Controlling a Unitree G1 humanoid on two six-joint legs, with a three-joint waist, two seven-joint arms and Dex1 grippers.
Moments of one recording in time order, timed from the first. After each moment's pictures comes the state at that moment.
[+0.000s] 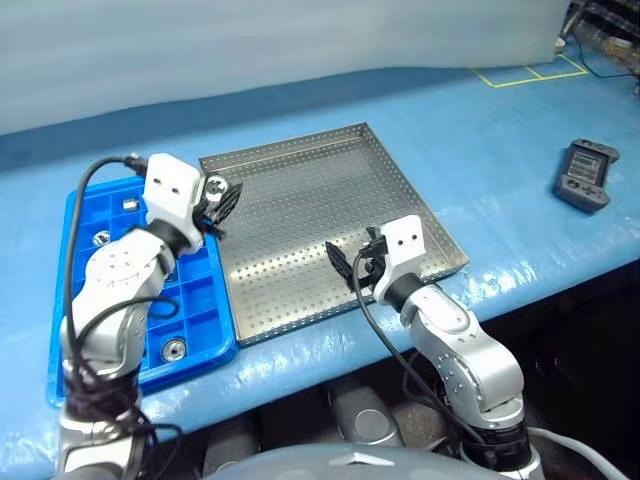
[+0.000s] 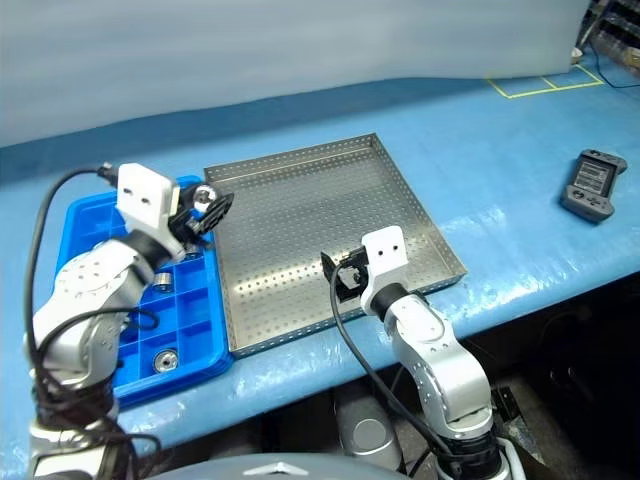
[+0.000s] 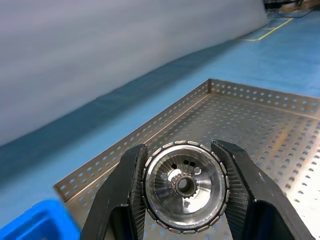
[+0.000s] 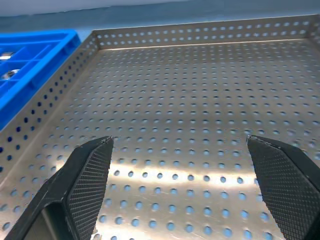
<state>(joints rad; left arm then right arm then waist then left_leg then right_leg) -0.20 0.44 0.18 -0.64 -0.25 0.84 -0.39 -0.08 -0.14 0.18 -0.62 0.25 0.81 0.15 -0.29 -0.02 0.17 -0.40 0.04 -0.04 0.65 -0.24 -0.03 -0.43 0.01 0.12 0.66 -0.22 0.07</state>
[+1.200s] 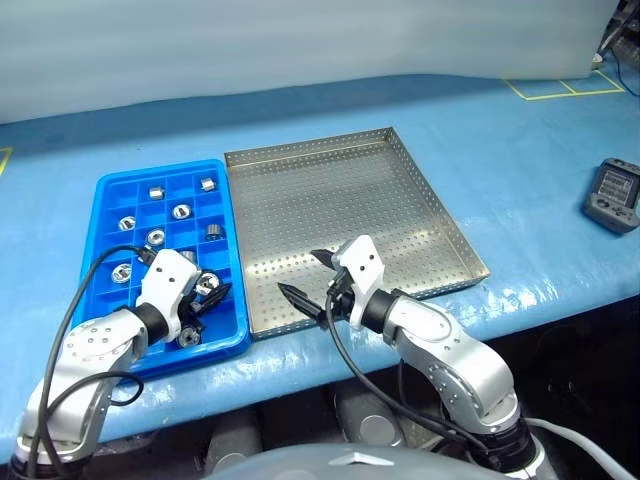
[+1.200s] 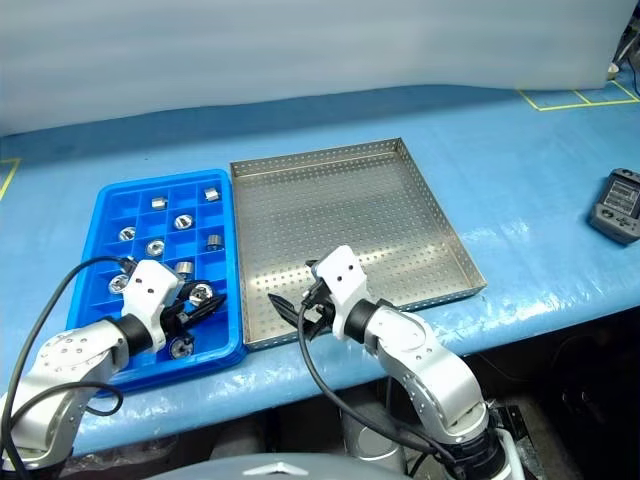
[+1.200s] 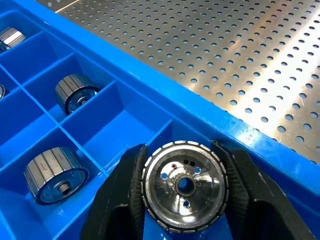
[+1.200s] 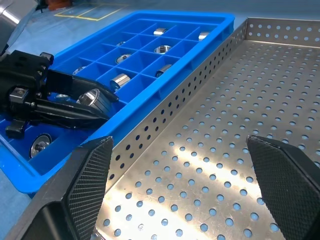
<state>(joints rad) 0.16 0.60 0.15 -0.61 -0.30 0.77 -0.55 -0.09 -0.23 0.34 -0.63 0.33 0.77 0.36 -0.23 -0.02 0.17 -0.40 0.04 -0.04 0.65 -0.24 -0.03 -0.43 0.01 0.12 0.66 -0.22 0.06</state>
